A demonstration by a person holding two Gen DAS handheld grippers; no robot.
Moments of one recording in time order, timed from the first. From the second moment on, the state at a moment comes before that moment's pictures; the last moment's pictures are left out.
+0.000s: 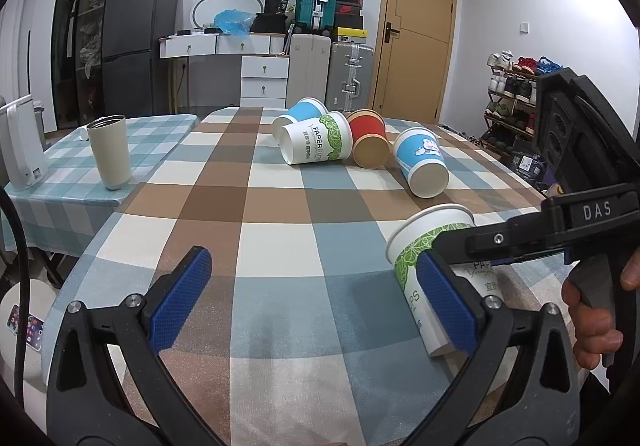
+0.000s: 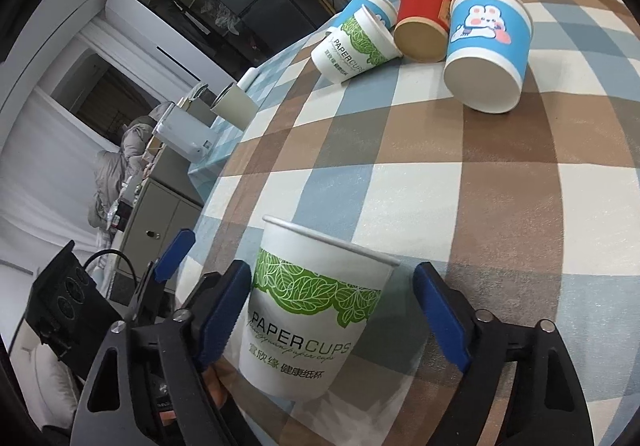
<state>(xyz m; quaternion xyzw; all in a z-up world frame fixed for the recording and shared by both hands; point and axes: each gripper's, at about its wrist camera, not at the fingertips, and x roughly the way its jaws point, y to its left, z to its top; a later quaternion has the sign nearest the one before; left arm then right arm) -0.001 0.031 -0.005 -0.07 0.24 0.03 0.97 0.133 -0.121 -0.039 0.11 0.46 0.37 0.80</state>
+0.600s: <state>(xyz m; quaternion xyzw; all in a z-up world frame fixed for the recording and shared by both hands) 0.000 0.031 -0.006 -0.07 0.24 0.03 0.97 0.111 -0.128 -0.018 0.04 0.37 0.36 0.85</state>
